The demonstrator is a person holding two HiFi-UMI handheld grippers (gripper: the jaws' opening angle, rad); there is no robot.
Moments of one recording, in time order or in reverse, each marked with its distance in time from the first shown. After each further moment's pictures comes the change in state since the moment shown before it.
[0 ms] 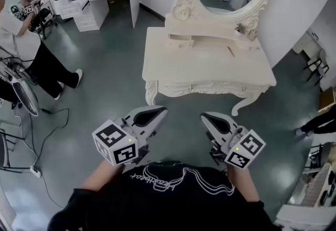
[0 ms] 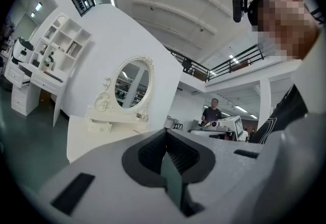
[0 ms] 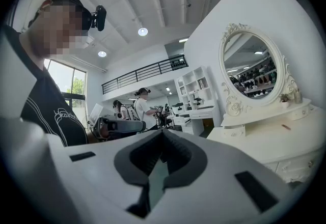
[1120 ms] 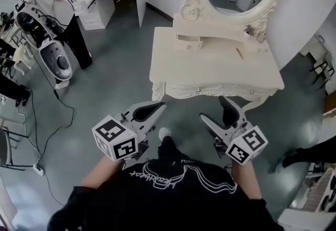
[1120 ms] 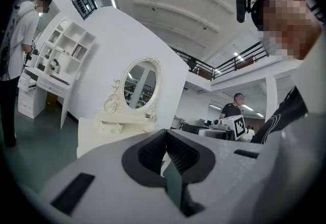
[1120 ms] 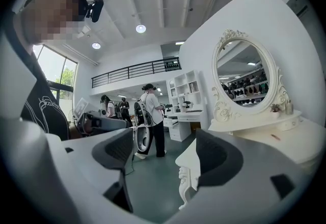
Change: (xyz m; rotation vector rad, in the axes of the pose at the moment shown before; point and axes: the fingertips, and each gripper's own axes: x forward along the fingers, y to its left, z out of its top) left arm -0.005 0.047 0.004 0.012 0.008 0.062; right arm 0.032 -0.046 0.000 -0.065 -0.016 -0.136
